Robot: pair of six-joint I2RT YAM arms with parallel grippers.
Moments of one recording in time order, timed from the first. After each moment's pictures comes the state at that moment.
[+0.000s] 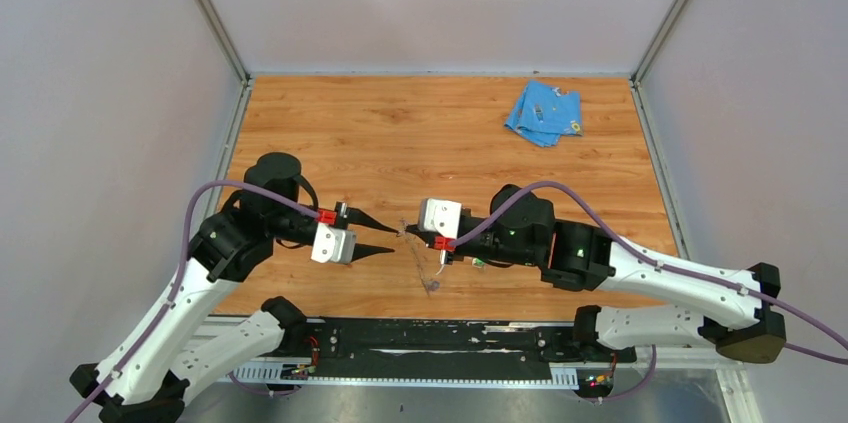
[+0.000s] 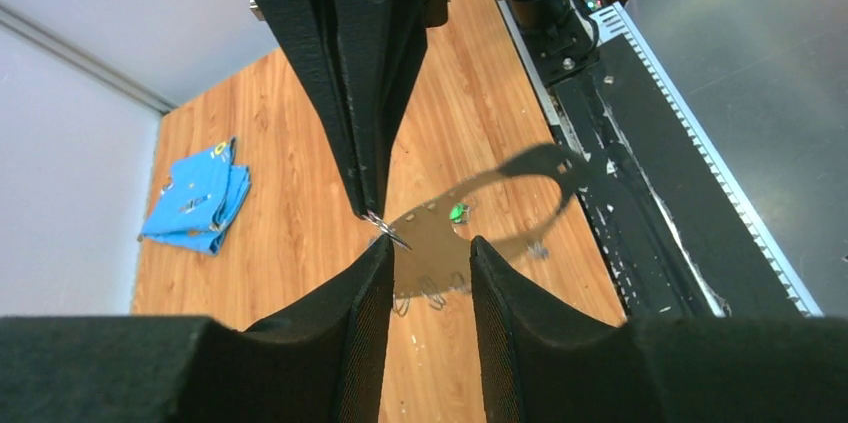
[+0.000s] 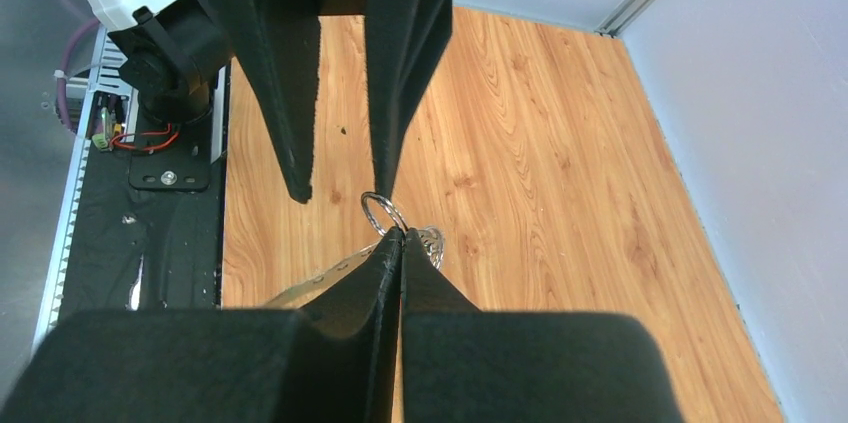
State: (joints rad) left arm -0.63 0.78 1.06 -0.71 1.01 0.85; right arm 1.28 1.04 1.09 -0.22 -0.04 -0.41
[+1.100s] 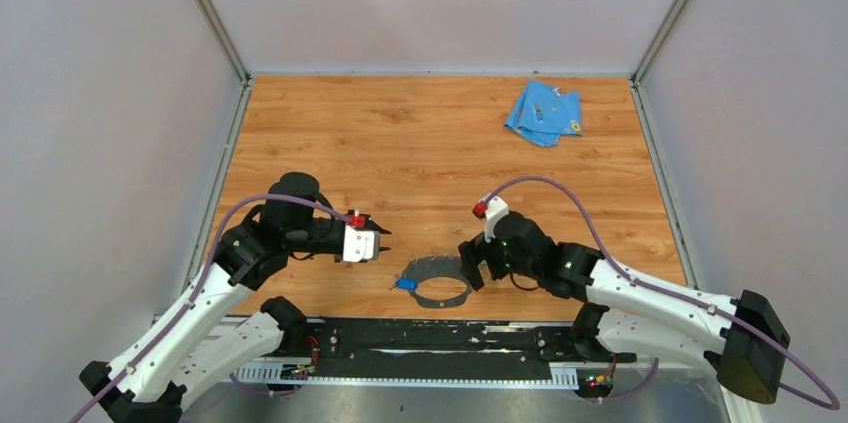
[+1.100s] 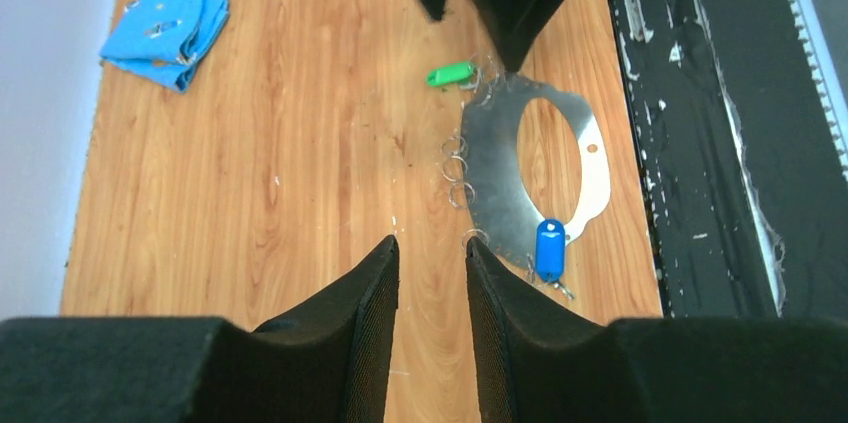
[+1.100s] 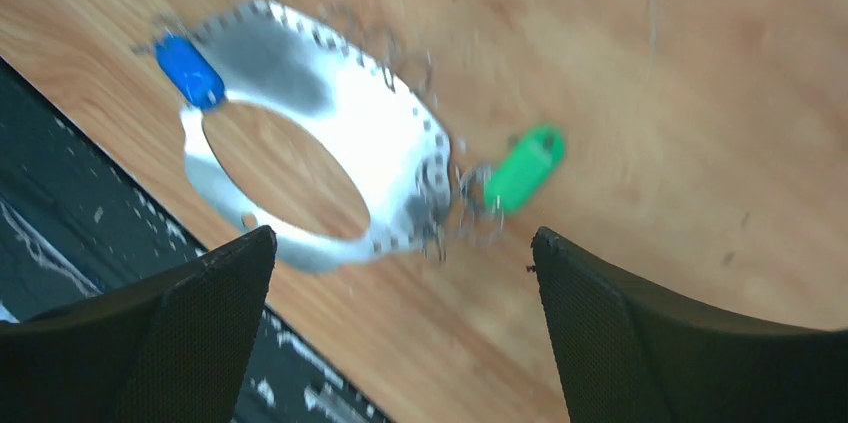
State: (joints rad) left arm -0.63 0.70 0.82 -0.64 0.73 0.80; right arm 0.99 0.94 0.57 -0.29 0.11 0.23
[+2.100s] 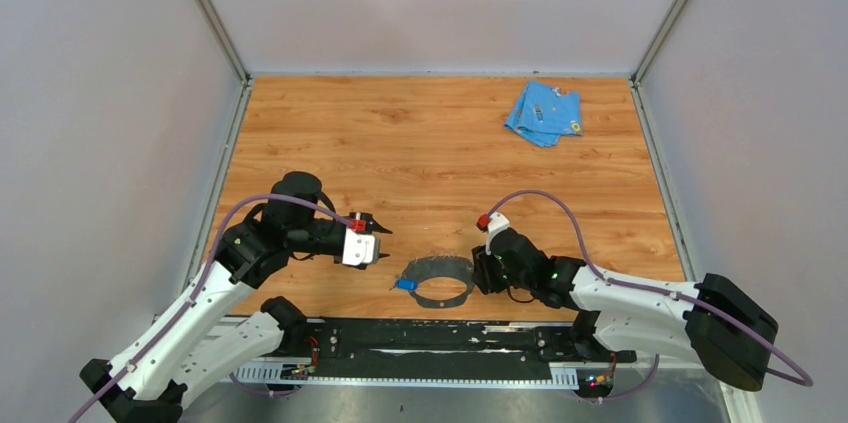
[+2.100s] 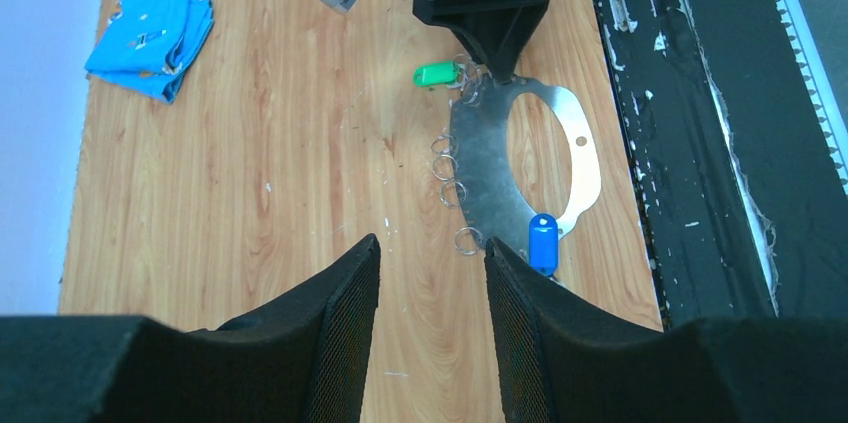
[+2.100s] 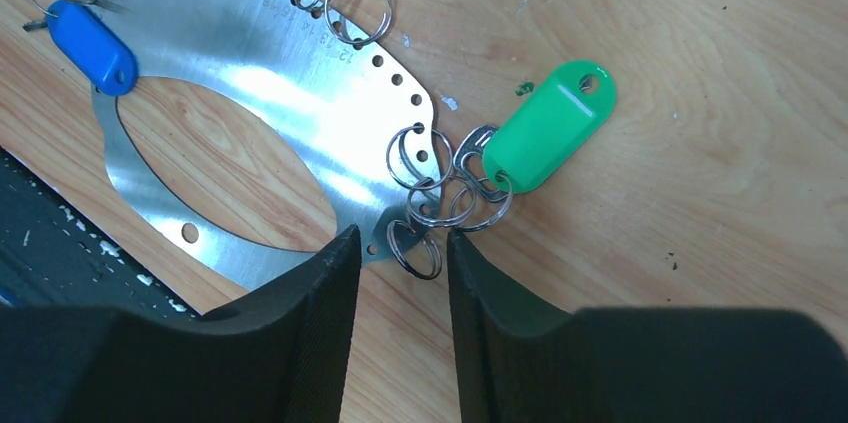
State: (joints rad) left arm -0.63 0.73 0.83 -0.68 0.76 0.87; right arm 0.97 1.02 0.32 -0.07 0.09 0.44
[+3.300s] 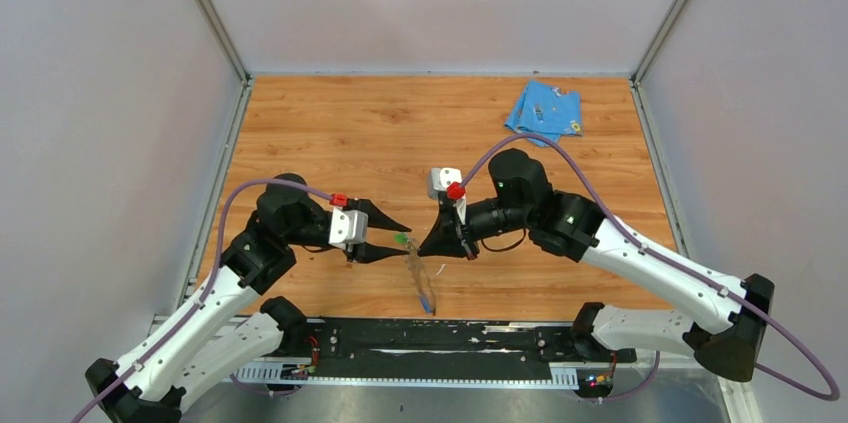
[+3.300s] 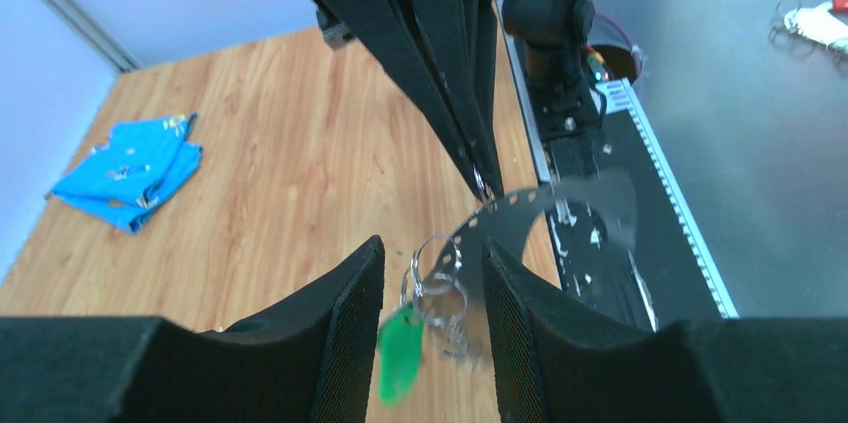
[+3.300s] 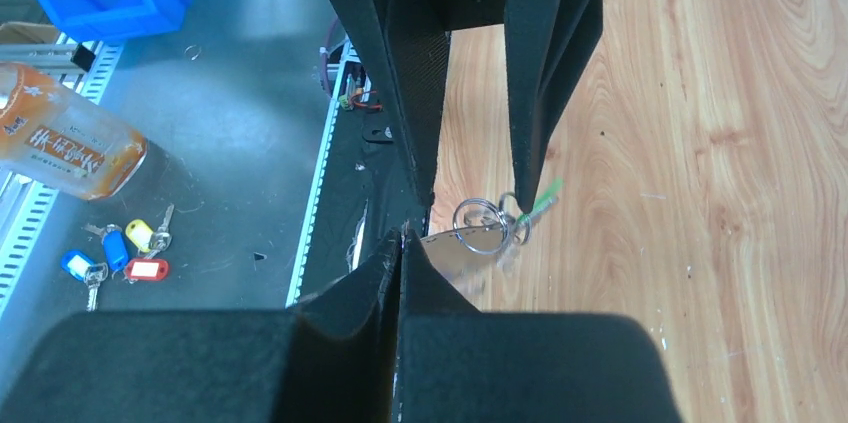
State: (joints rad) left arm -0.63 0.70 0.70 -0.19 0.97 0.40; right arm 0.97 1.08 1.05 -0.33 -0.71 -0.10
